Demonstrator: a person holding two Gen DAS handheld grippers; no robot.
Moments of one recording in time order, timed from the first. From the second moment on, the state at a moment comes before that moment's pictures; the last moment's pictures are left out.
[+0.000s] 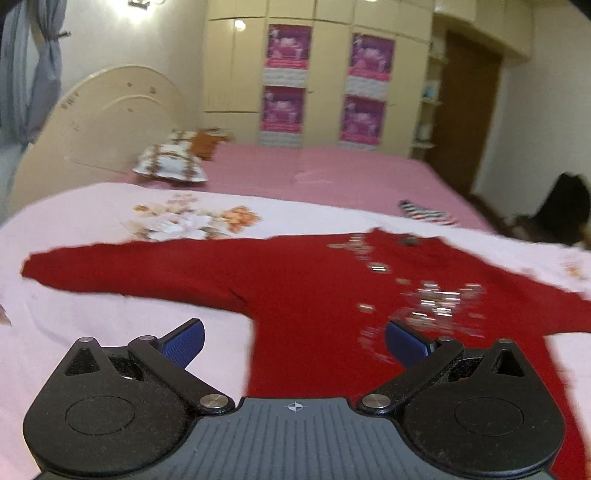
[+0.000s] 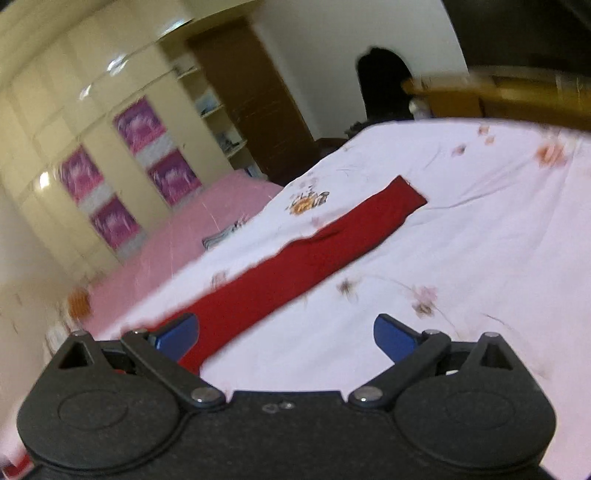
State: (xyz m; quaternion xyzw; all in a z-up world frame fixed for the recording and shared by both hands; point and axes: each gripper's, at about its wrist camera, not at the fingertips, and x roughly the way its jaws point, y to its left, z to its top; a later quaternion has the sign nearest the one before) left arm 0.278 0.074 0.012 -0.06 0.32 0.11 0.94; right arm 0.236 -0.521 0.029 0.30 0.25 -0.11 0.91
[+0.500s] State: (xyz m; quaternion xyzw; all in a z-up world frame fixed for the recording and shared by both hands) left arm 0.370 0.113 -0.047 -0.05 0.36 0.15 0.92; right arm 0.354 -0.630 -0.069 0.42 0.26 -0.18 0.85
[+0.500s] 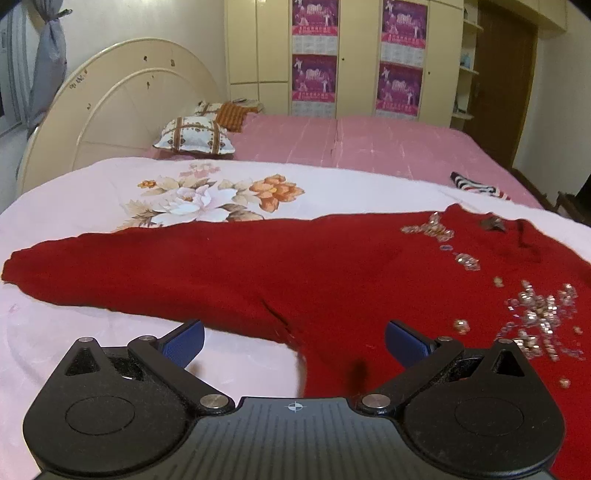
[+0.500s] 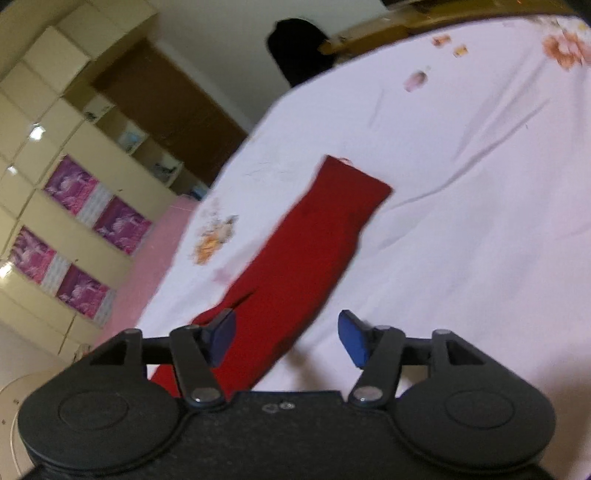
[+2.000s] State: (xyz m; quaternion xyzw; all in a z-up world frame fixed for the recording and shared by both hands) left arm 0.309 0.183 -0.040 -0.10 0.37 0.13 0.91; right arm 0.427 -0.076 -0.054 -0.01 0.35 0.27 0.90
